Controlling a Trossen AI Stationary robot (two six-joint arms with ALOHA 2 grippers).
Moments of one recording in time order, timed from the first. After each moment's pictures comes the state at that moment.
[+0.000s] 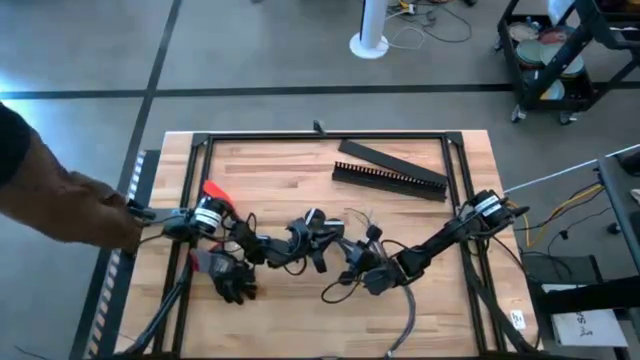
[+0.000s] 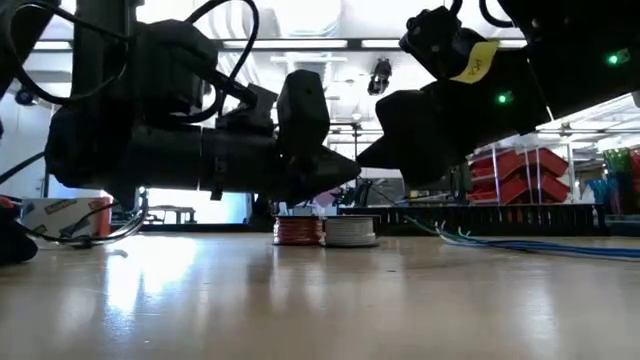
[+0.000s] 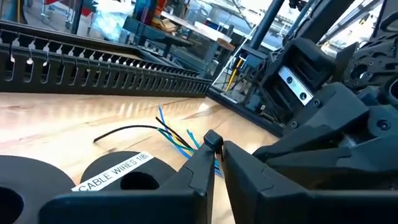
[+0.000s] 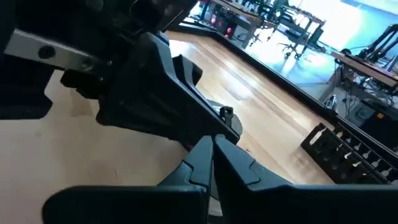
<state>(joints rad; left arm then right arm) -0.29 2.21 0.75 1.52 -0.70 -0.45 0.48 2.01 0.82 0.61 1.07 0.16</state>
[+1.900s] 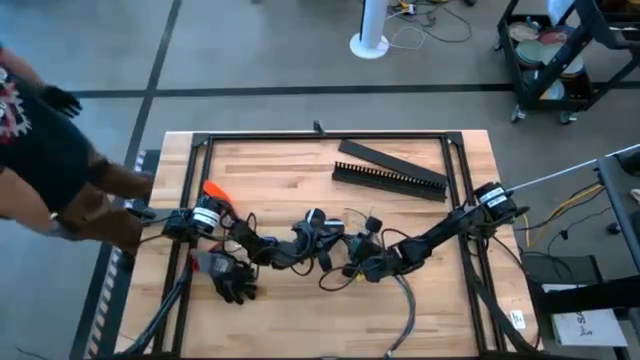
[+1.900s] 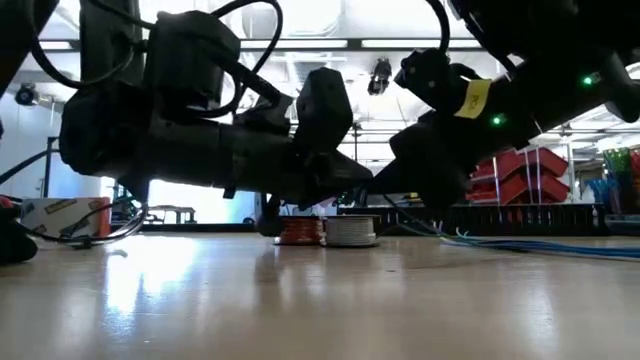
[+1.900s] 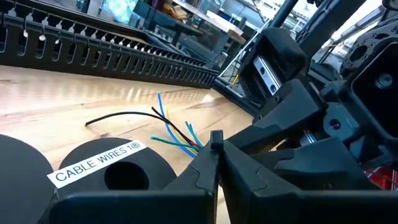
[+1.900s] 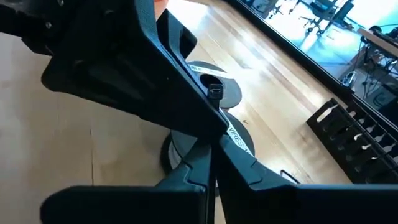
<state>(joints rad) -0.29 2.20 0.82 1.36 -0.72 -0.59 0.40 1.95 0.77 0.46 0.91 0.21</state>
